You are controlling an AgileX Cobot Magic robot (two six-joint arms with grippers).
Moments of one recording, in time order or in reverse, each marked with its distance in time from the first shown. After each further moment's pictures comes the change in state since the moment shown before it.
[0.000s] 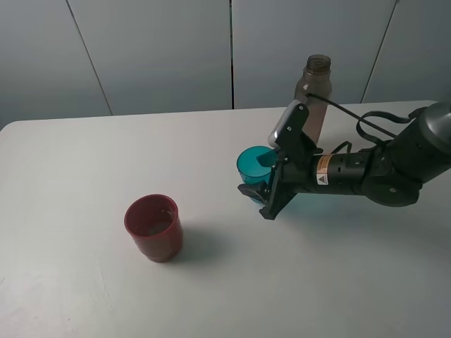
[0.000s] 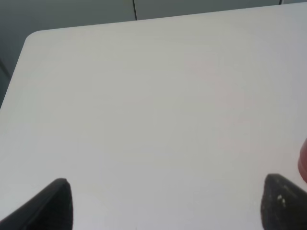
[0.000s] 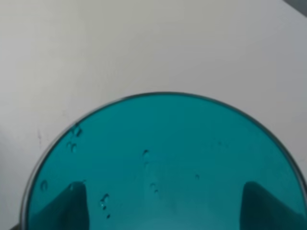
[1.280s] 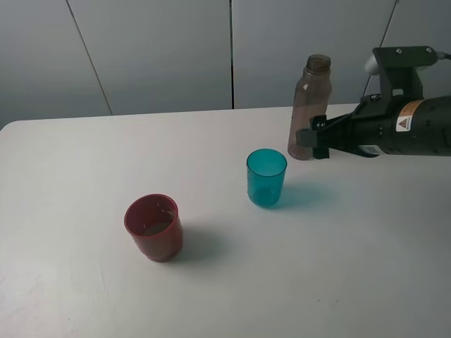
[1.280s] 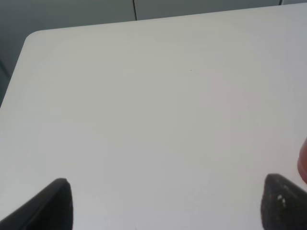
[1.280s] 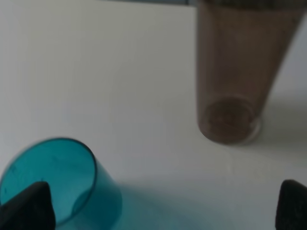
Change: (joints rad) left arm 0.000 0.000 0.000 0.000 0.000 -0.004; right arm -0.015 -0.691 0.097 0.600 0.805 0.195
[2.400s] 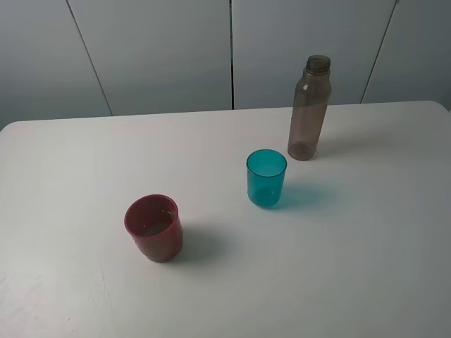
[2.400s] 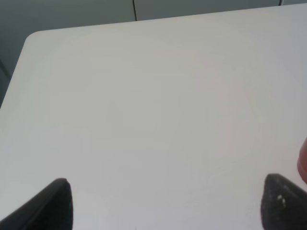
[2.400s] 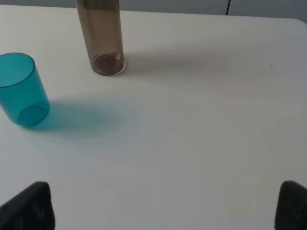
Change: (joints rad) left arm 0.000 0.000 0.000 0.000 0.000 0.000; right arm -0.390 -1.308 -0.015 0.127 1.147 -0.315
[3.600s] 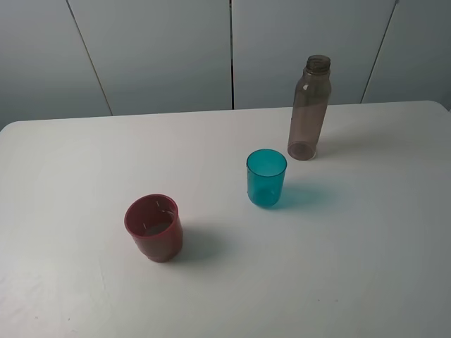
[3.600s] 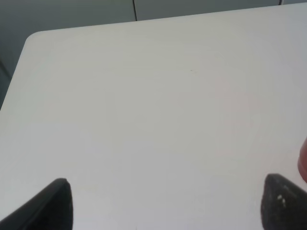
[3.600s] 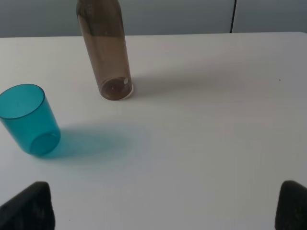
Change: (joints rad) left arm 0.000 0.000 0.000 0.000 0.000 0.004; right arm 0.000 -0.006 0.034 0.028 -0.089 0.052
